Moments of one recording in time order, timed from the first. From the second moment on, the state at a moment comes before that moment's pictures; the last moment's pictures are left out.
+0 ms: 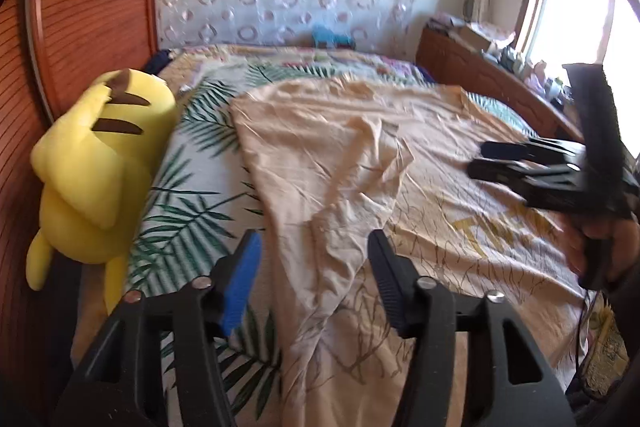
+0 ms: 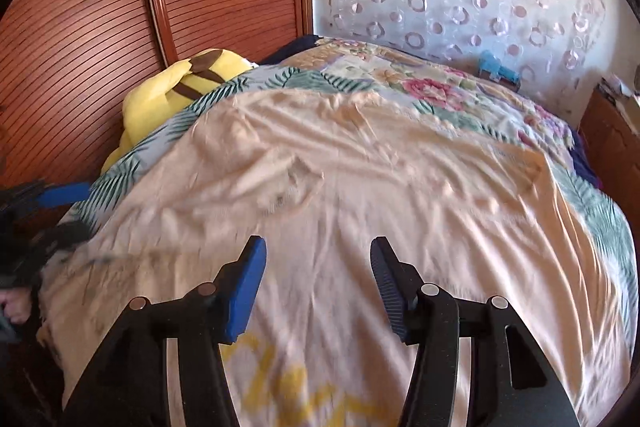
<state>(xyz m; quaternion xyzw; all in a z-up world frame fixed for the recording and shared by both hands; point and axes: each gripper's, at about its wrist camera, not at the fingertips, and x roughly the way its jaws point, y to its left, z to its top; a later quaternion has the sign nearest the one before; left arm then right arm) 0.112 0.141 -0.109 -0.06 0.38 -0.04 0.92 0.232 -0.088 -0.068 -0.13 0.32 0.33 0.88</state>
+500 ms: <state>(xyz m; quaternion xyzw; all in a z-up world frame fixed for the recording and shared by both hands) 0.143 0.126 -0.124 -0.02 0.42 -0.05 0.91 0.172 -0.163 -0.077 -0.08 0.35 0.32 0.88</state>
